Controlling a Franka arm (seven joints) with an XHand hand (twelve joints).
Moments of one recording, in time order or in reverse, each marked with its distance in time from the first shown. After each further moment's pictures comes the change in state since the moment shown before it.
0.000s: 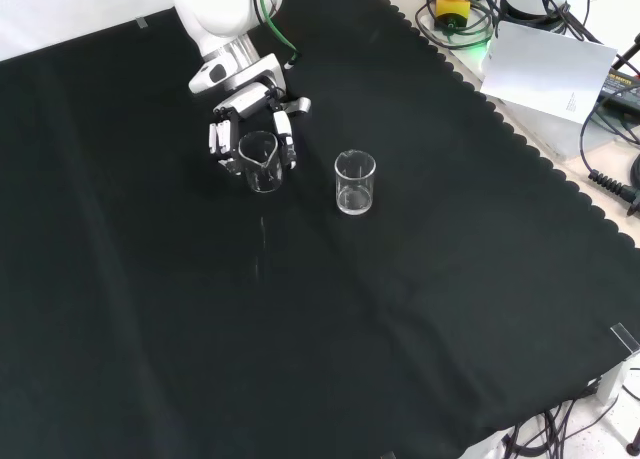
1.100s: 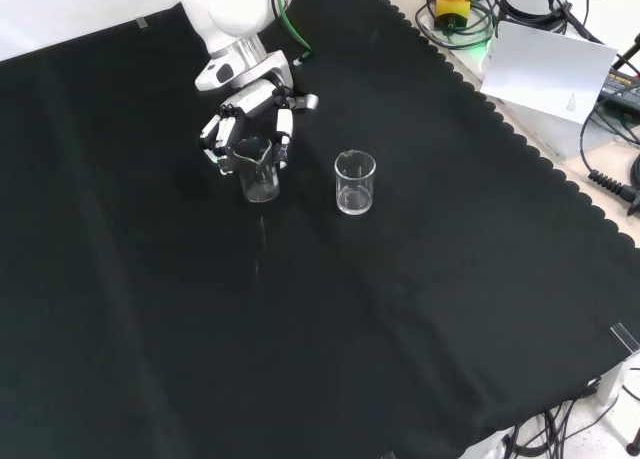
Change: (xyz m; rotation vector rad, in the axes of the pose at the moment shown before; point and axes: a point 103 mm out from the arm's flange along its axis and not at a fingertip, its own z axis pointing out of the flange) arm 0.017 -0.006 -0.001 0.042 -0.082 0.047
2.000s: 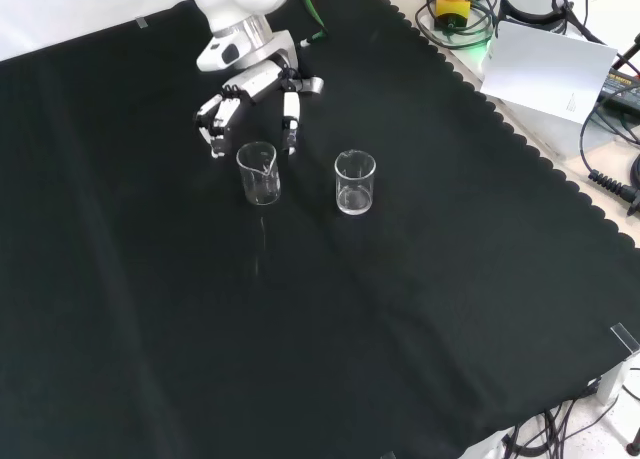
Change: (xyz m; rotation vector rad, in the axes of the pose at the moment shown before) arm 0.041 -0.001 -0.035 0.004 -0.079 -0.027
